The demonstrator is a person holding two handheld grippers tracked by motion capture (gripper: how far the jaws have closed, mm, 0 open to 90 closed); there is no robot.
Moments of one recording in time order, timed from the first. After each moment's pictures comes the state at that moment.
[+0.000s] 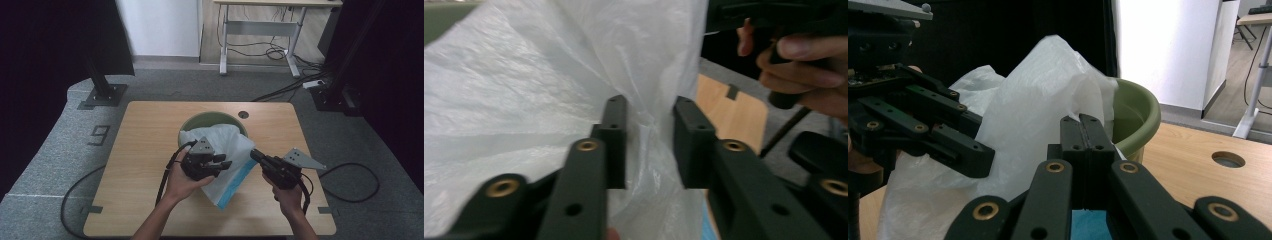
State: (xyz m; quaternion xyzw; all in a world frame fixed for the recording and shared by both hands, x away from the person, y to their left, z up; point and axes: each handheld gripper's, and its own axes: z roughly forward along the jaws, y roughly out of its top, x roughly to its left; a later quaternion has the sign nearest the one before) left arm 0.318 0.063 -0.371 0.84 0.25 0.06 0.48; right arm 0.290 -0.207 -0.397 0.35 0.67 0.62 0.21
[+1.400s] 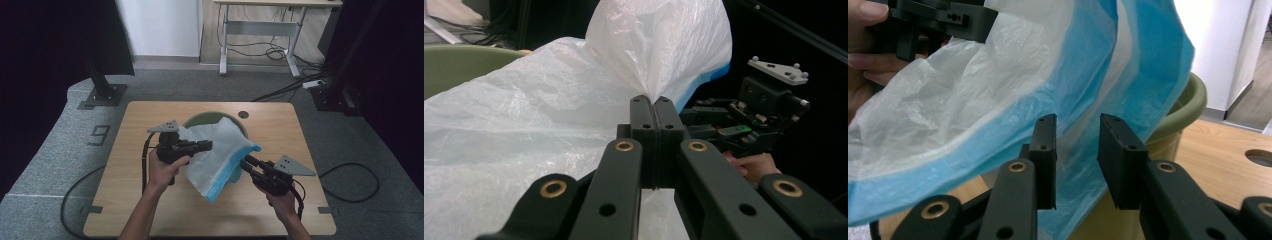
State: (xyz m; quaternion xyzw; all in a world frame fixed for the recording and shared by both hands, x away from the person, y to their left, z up) left arm 0.344 0.129 -0.353 0.75 0.28 -0.04 0.60; right arm 0.285 -0.192 -0.418 0.32 0.68 0.63 0.19
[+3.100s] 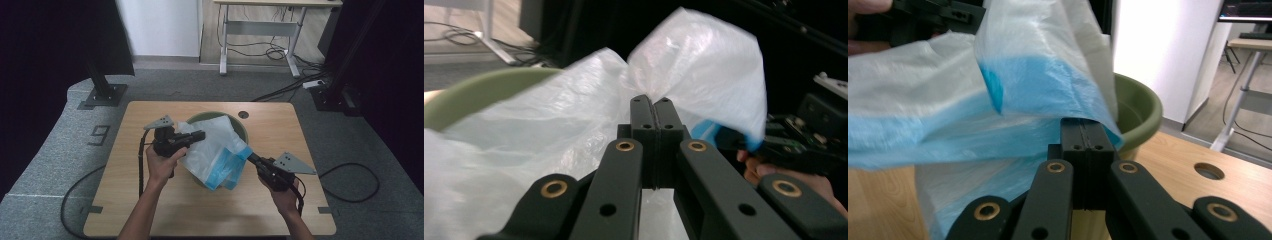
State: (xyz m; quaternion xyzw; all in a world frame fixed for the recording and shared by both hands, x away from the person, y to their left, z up) left arm 0.361 0.143 -0.357 0.72 0.34 0.03 0.61; right arm 0.292 -0.197 -0.410 0.31 0.69 0.60 0.26
